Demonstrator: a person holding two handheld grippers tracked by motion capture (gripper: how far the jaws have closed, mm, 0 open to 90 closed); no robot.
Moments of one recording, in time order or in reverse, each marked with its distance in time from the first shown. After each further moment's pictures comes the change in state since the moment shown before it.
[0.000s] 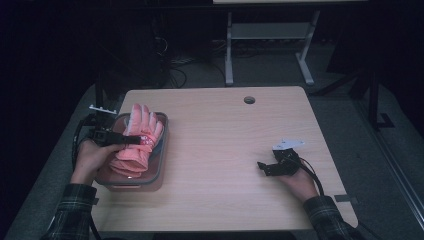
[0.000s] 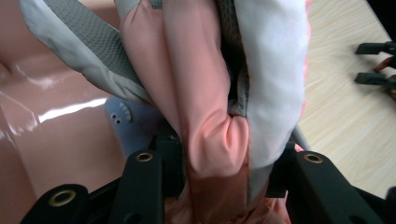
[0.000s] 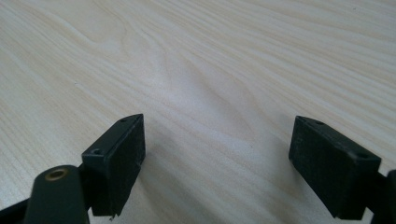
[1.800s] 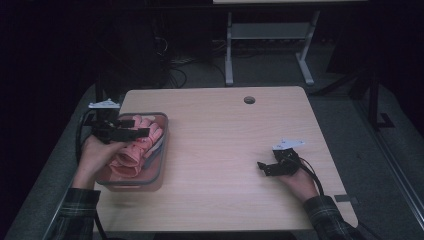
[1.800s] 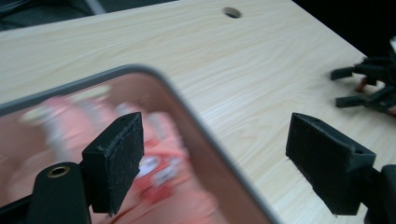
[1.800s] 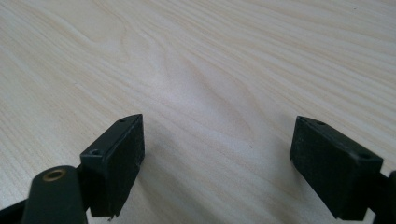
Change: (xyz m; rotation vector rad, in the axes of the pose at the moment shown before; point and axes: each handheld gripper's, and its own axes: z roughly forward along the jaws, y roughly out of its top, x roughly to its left) left arm -0.080 0.015 -0.017 -0.228 0.045 0.289; right arm 0.000 0.000 0.000 0.004 0.001 0.003
